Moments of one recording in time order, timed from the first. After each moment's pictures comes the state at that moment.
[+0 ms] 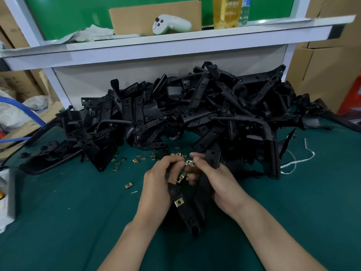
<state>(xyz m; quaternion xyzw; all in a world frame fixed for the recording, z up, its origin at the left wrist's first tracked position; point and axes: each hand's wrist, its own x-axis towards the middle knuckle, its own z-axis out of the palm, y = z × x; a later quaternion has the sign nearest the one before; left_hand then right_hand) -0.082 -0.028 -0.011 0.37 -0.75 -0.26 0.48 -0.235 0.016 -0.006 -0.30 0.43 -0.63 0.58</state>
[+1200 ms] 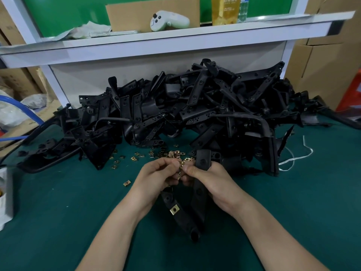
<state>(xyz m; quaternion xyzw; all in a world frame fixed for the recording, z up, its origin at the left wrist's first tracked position) -0.071 -0.040 0.004 0.37 -0.56 -0.64 0.37 -0.236 0.012 -0.017 -0.42 0.46 -0.57 0.54</state>
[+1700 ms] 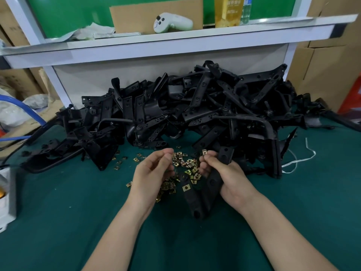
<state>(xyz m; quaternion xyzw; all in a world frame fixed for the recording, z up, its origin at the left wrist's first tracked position) -0.072 -0.044 0.001 0.37 -0.51 -0.60 0.50 -0.249 0.009 -0.006 -0.20 0.40 -0.69 0.56</state>
